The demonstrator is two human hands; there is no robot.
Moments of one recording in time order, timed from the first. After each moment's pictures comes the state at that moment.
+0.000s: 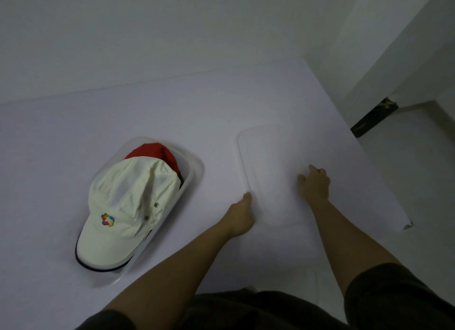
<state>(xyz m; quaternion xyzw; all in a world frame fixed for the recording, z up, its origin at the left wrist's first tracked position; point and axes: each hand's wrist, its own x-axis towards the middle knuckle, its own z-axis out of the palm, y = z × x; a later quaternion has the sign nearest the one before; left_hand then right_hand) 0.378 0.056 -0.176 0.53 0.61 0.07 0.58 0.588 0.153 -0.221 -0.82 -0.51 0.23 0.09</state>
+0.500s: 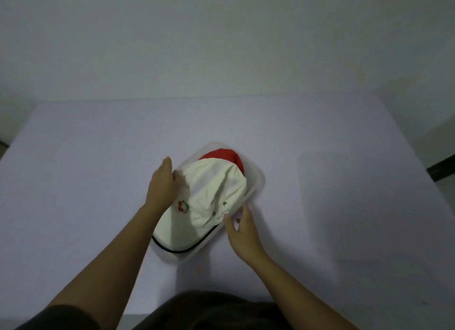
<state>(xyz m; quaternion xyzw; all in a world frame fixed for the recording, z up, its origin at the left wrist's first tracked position) 0.113 0.018 -0.129 0.45 0.85 0.20 0.20 0.324 0.002 -0.176 -0.52 -0.58 0.59 0.20</state>
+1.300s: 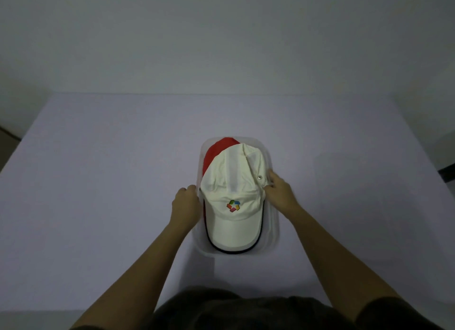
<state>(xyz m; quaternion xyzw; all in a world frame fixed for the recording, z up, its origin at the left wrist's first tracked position) 0.108 -0.025 -0.162 0.44 0.86 0.14 0.23 0.308 0.093 -0.169 -0.59 -0.64 0.49 0.10</state>
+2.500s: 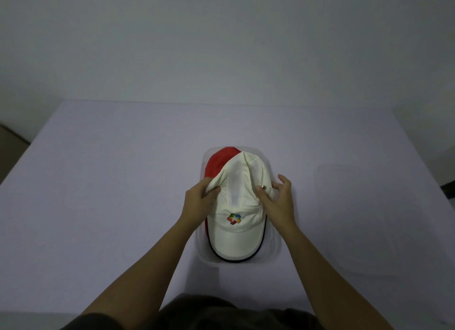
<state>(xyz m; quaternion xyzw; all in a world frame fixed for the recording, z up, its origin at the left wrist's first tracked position) 0.127 -0.007 -0.141 0.39 0.74 0.44 0.34 0.308 0.069 -0.156 -0.58 -0.55 0.52 0.29</state>
